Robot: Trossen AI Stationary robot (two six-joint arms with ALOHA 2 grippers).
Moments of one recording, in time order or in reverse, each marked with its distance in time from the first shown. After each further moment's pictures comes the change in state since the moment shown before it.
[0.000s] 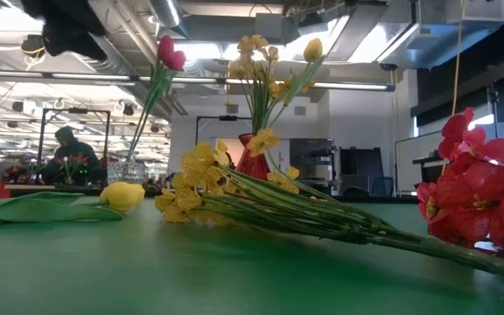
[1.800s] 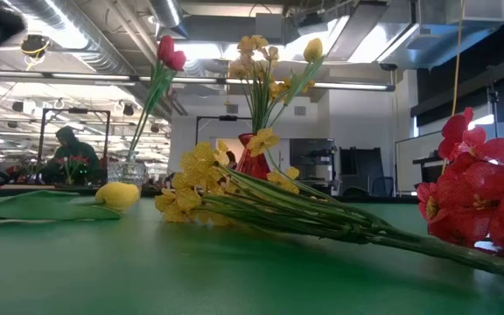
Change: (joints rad) left arm -0.569 0.830 0.239 -0.116 0.000 0.077; right arm 0.075 0.124 0.163 -0.055 0.138 0.095
